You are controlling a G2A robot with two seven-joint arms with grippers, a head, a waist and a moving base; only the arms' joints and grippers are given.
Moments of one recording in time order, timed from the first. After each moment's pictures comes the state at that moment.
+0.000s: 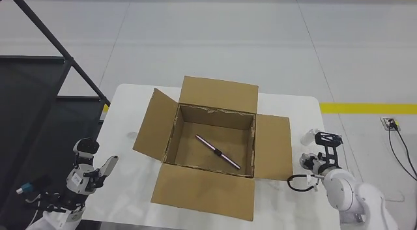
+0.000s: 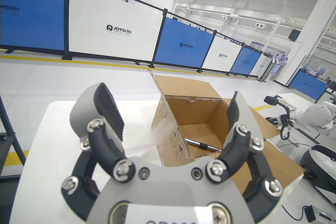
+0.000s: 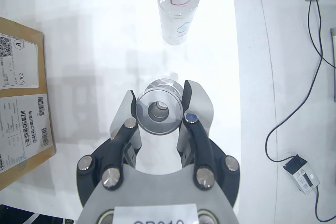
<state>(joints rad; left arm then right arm) 1.64 -1.15 -1.83 -1.85 0.81 -0.66 0.24 -1.27 -1.19 1.56 -1.70 -1.11 0.24 0.86</state>
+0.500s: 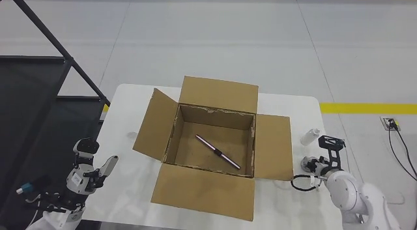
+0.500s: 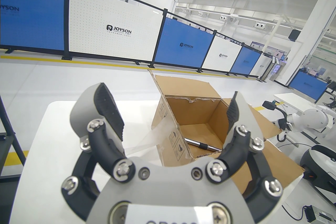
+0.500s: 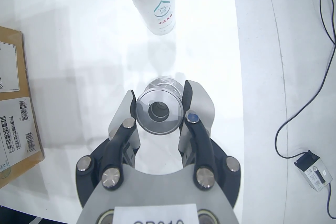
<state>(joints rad) 1.64 -1.15 -1.83 -1.85 0.81 -0.66 0.24 -1.26 -1.19 1.59 -1.62 -1.05 0.20 0.83</state>
